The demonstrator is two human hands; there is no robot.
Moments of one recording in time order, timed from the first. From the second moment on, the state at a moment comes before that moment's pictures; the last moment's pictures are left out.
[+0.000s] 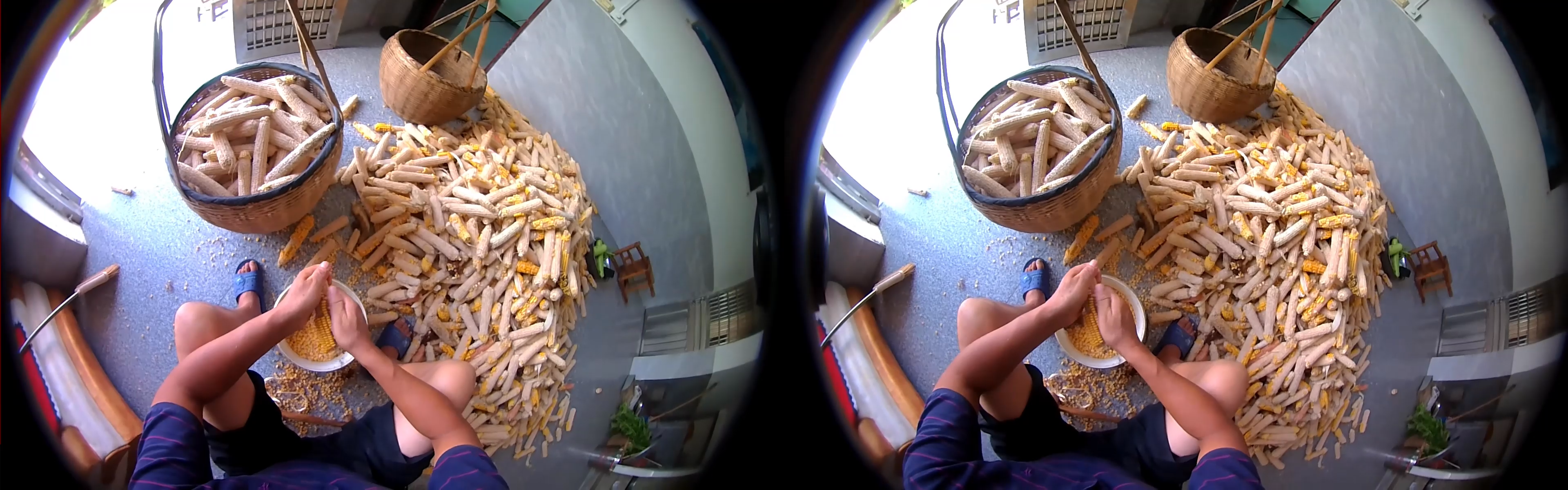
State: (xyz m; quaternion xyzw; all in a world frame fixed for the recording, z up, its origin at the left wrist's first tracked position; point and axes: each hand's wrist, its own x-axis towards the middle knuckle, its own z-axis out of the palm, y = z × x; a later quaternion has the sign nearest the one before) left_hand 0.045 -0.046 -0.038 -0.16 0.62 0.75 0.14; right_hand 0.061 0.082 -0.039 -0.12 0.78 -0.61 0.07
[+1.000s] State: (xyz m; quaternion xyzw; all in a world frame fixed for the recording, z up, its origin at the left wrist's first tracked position) left_hand 0.024 -0.056 -0.017 -0.25 0.53 0.80 0.15; right_hand 0.073 0.094 -0.014 0.01 0.54 -0.79 0.30
